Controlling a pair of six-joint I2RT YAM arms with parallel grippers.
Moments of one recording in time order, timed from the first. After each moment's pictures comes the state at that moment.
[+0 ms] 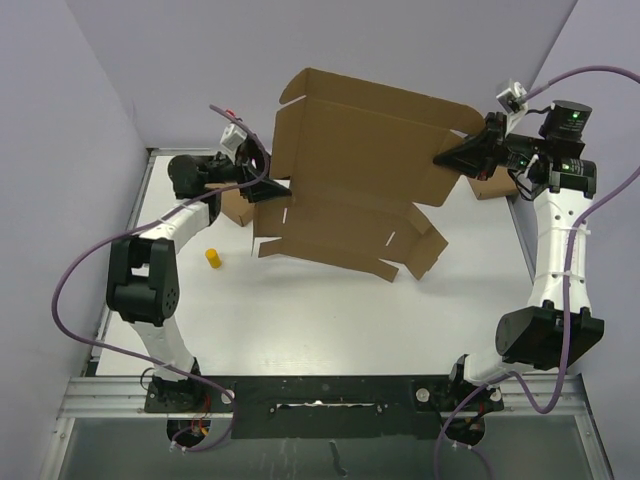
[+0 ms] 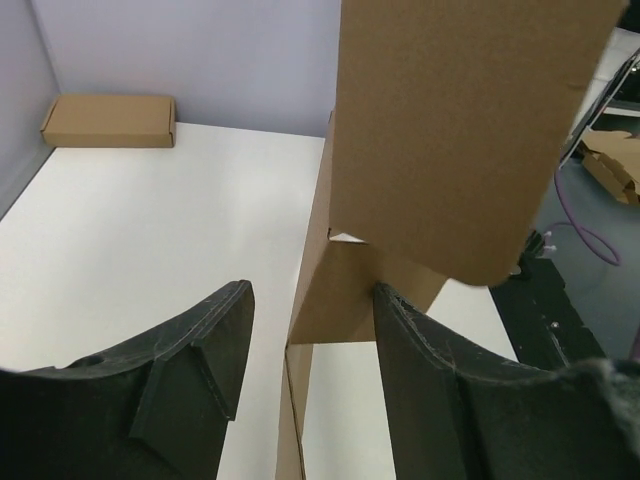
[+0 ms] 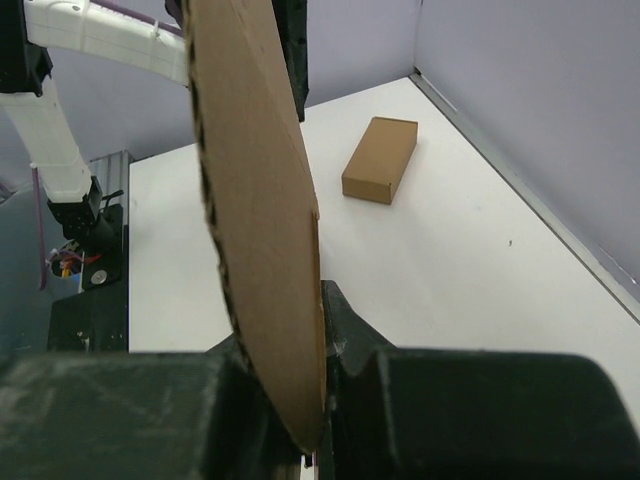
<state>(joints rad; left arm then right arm) -0.16 1.82 1.29 1.30 1.42 -0.94 -0.22 1.51 1.78 -0.68 -1.48 -0.28</state>
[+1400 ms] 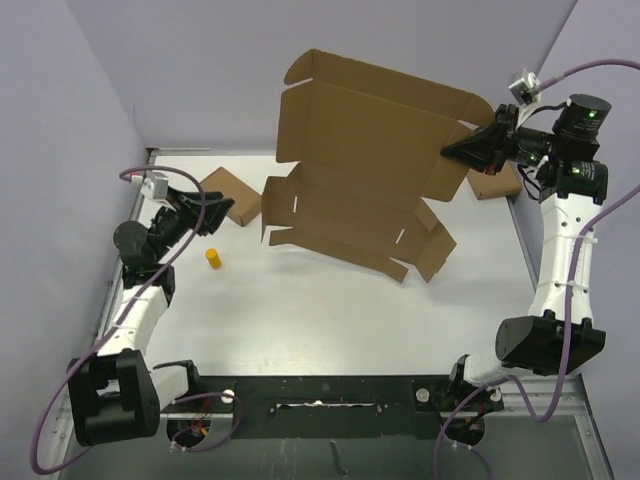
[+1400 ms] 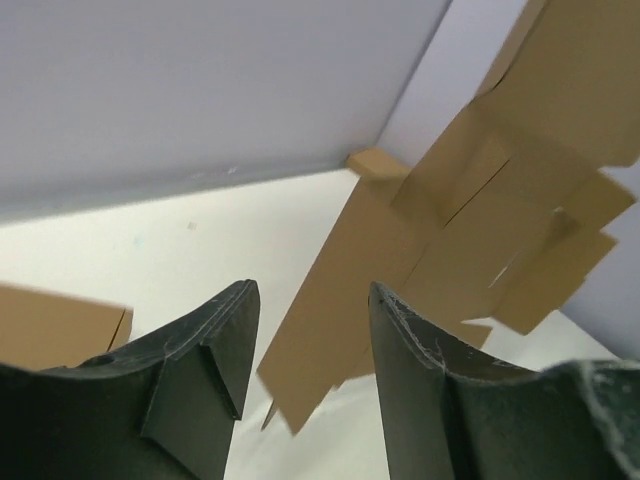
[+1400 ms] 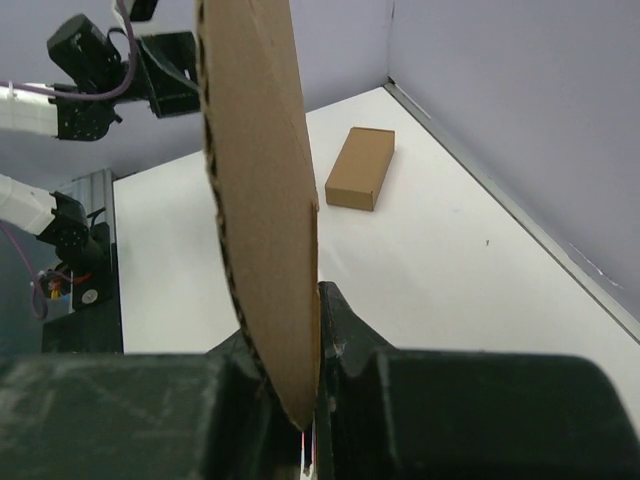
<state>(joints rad) 0.12 1.15 0.64 0.88 0.82 -0.66 -0.24 1.48 1.79 -0.61 -1.45 -0.16</state>
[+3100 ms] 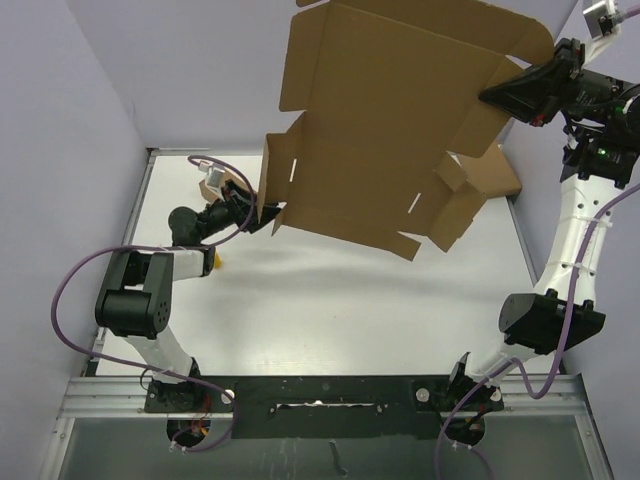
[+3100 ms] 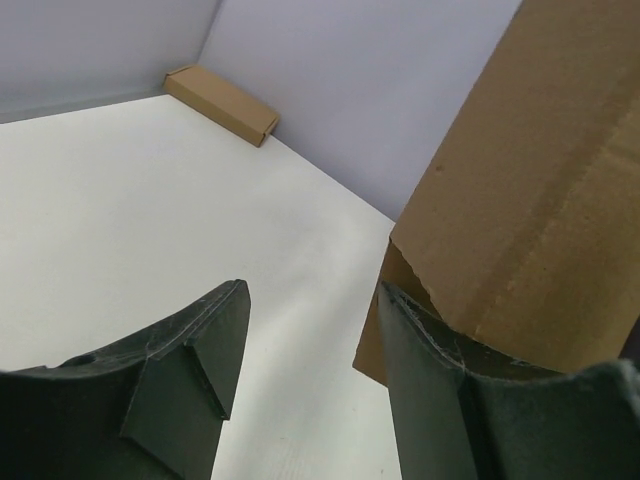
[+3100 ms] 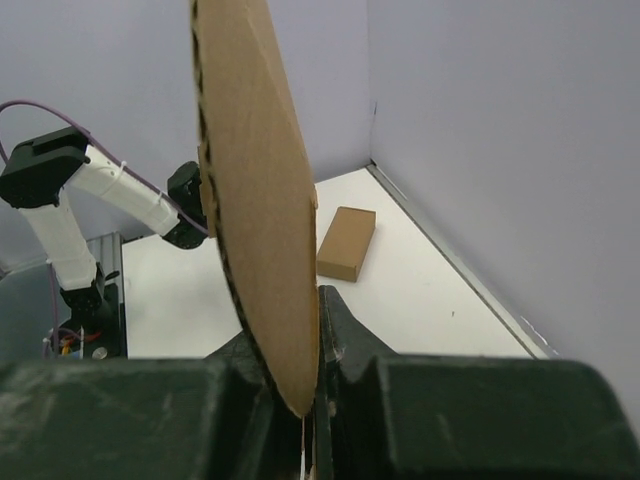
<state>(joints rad) -0.11 1.72 0.73 1.43 0.96 -0.95 -0.34 1.63 2.08 0.55 -1.49 1.07</state>
